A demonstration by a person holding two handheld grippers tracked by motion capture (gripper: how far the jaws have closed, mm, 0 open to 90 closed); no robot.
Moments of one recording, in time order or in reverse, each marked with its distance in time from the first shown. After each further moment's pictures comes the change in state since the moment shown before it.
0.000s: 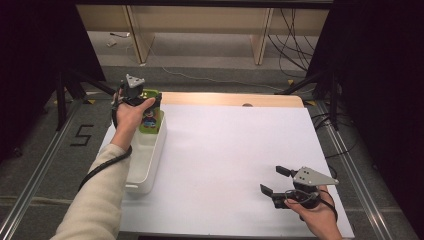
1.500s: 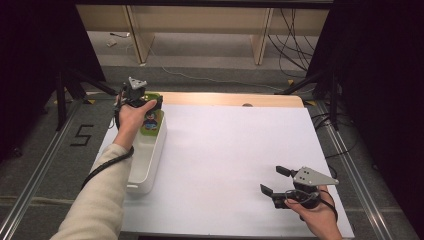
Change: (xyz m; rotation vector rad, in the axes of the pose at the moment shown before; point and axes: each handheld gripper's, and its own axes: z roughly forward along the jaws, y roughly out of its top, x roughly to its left) left arm 0.000 -0.008 0.011 0.037 0.005 -0.003; right arm 0.000 0.000 0.000 0.000 0.002 0.000
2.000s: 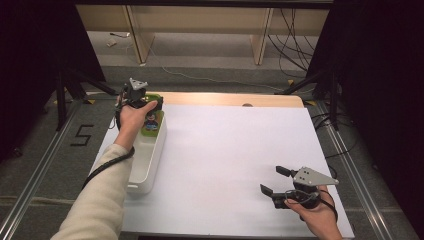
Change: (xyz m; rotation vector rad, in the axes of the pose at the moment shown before) left arm -0.001 -0.003 0.004 0.013 -0.001 0.001; right arm 0.000 0.000 0.000 0.002 -0.001 -0.001
